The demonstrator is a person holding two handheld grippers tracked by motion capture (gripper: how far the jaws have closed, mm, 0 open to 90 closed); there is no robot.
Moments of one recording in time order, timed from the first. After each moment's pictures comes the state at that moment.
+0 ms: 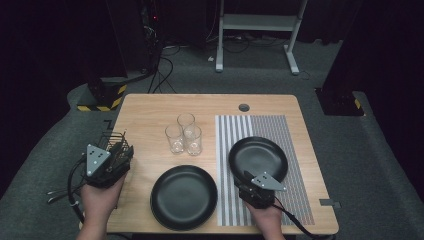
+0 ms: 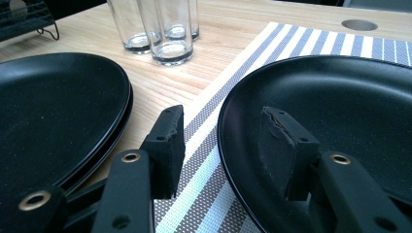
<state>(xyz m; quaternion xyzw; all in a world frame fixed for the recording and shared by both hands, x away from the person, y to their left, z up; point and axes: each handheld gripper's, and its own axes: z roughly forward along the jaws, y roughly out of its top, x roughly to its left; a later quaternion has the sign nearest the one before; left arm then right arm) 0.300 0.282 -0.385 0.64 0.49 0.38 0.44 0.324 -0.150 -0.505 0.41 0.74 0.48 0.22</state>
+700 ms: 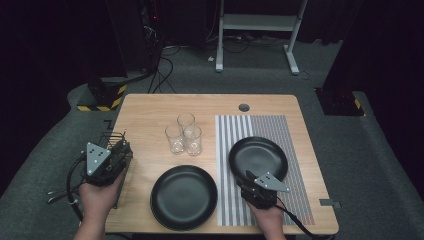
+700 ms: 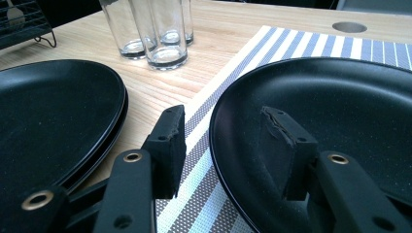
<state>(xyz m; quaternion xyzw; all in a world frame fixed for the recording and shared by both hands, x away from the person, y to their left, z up) 0.302 0.282 -0.378 0.65 0.48 0.40 0.43 0.323 -0.155 -0.504 0.42 0.73 0.49 0.23</state>
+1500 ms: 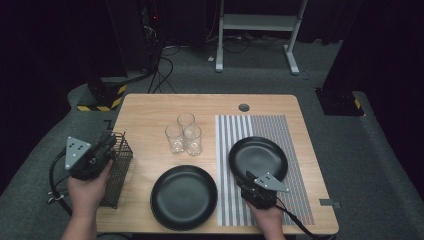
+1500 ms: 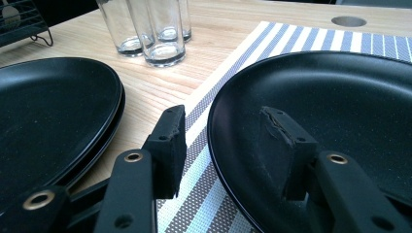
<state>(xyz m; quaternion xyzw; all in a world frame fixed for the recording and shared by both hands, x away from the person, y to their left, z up) 0.305 0.318 -0.365 0.61 0.49 0.41 0.47 0.323 -0.155 -0.507 0.42 0.73 0.49 0.22</state>
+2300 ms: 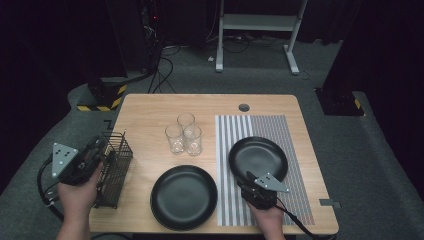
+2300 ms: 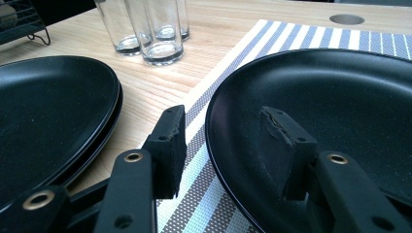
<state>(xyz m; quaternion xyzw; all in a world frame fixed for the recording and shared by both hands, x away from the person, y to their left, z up) 0.294 0.337 -0.373 0.59 0.49 0.43 0.48 0.323 -0.156 -0.508 0.43 0.73 0.48 0.23</state>
